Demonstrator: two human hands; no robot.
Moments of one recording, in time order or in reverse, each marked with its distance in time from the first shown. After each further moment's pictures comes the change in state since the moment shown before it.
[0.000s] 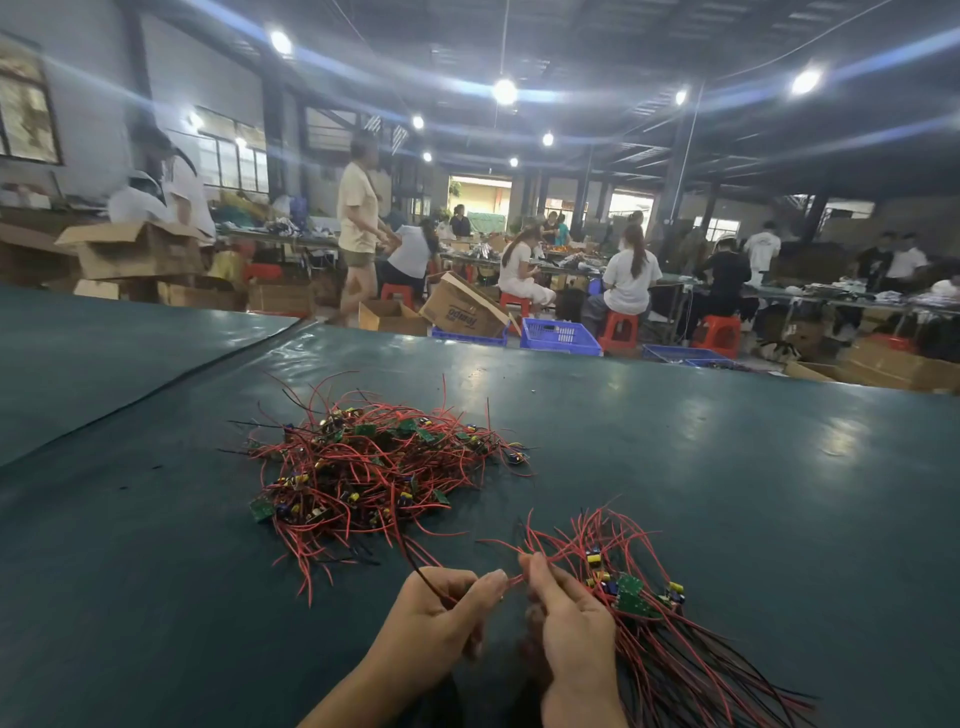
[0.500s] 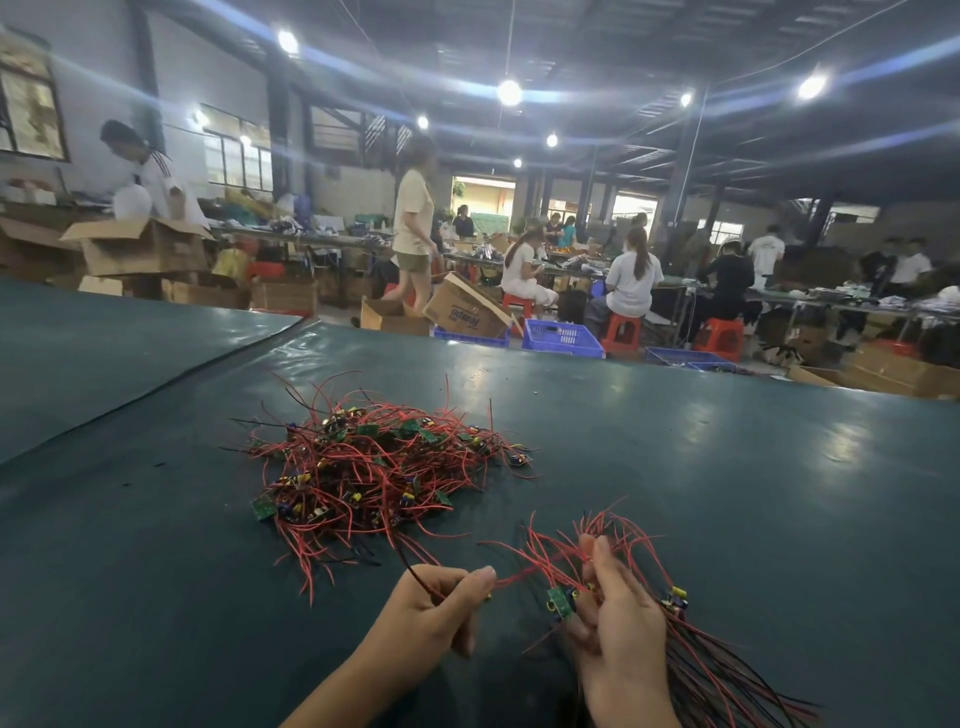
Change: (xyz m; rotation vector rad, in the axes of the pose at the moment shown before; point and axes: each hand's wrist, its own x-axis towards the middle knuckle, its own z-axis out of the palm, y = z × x) left_hand 0.002 0.003 -0.009 -0.039 -0.046 -0.025; right_hand 0.020 -0.018 -0.023 0.191 0.010 -0.054
